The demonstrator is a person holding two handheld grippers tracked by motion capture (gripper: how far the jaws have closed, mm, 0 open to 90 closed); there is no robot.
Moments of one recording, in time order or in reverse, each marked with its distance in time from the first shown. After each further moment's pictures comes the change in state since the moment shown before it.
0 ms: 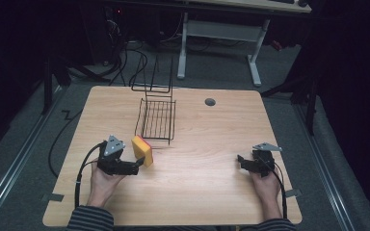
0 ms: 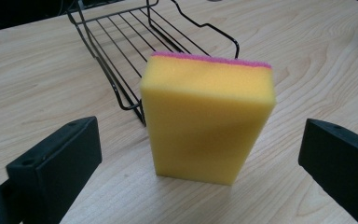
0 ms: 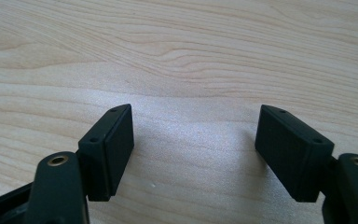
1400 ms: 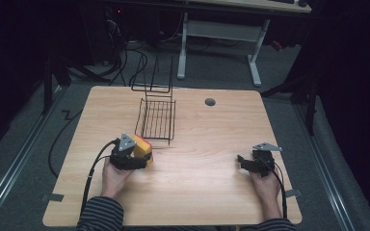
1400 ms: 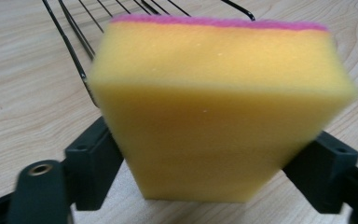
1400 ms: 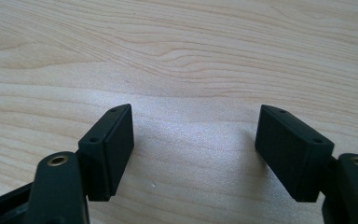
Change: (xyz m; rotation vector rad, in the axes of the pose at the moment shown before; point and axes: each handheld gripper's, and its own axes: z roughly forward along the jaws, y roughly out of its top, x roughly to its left) left arm 0.000 -0.006 0.045 0.040 -0.005 0.004; right arm 0.000 0.000 0.000 0.001 0.000 -0.001
